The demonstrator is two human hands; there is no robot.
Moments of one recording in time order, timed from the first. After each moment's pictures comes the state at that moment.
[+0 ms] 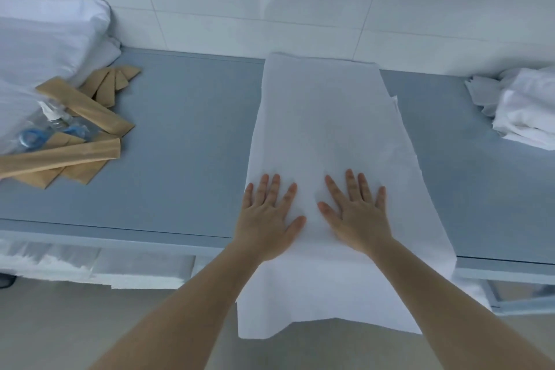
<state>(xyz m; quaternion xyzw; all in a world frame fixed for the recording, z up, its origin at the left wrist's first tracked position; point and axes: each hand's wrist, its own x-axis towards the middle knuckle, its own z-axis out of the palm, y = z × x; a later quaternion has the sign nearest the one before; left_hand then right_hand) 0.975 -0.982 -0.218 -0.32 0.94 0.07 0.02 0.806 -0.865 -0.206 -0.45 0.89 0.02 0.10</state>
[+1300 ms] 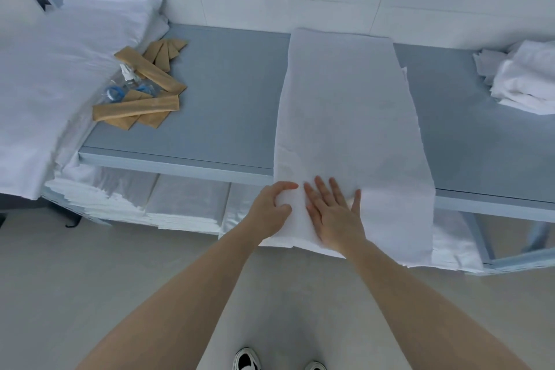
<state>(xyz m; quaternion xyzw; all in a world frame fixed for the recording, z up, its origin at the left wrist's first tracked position) 1.095 -0.877 -0.139 -0.44 0.69 0.56 -0.11 0.954 -0.779 -0.186 -0.53 0.84 0.02 0.15</state>
